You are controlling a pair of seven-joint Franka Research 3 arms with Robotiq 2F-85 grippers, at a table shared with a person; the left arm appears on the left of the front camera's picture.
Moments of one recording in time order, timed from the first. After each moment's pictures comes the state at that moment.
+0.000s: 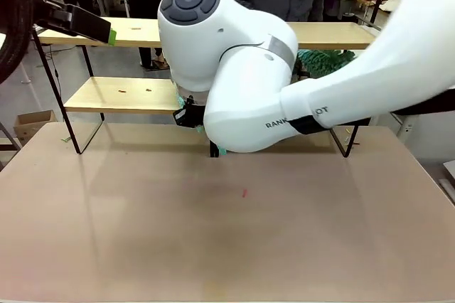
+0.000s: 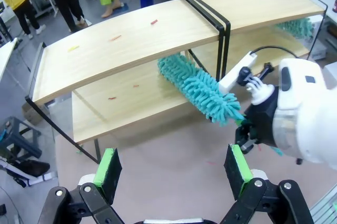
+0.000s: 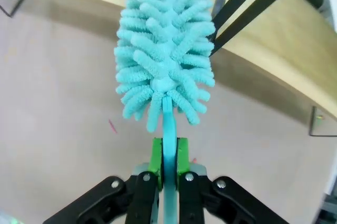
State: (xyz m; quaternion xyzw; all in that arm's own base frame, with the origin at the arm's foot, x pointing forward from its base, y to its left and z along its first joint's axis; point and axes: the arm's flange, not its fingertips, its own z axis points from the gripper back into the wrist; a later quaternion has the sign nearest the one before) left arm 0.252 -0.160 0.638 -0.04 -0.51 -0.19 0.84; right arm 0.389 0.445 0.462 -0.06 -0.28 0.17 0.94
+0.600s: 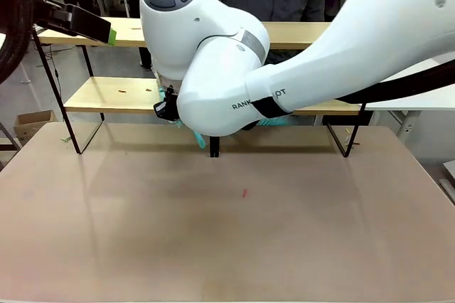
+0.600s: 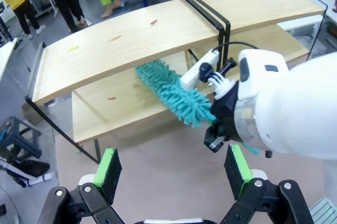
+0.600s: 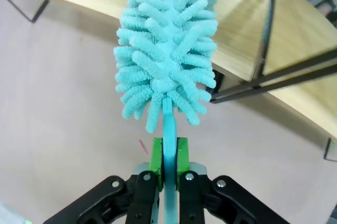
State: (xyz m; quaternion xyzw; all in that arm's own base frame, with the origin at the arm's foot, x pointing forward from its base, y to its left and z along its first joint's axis) left arm 0.252 -0.160 0.638 -0.04 -0.51 -0.19 0.84; right arm 0.421 0.486 0.468 -0.02 -0.27 0.20 0.94
